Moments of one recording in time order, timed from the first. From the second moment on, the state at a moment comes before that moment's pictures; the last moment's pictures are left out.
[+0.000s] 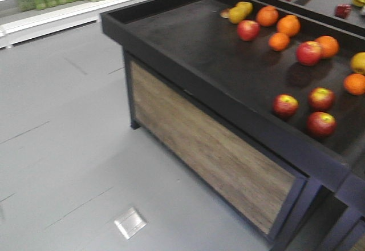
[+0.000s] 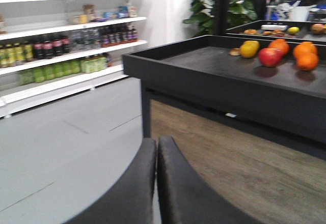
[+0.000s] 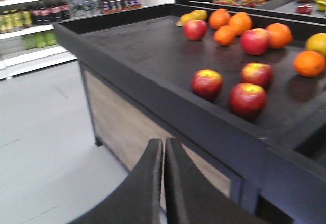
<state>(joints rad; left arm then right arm) -0.02 -0.01 0.03 -0.07 0.12 0.09 0.10 -0.01 0.03 -0.11 0.25 0.13</state>
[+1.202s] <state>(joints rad) -0.02 -0.01 0.03 -0.07 0.12 0.09 0.10 -0.01 0.03 -0.11 0.25 0.13</state>
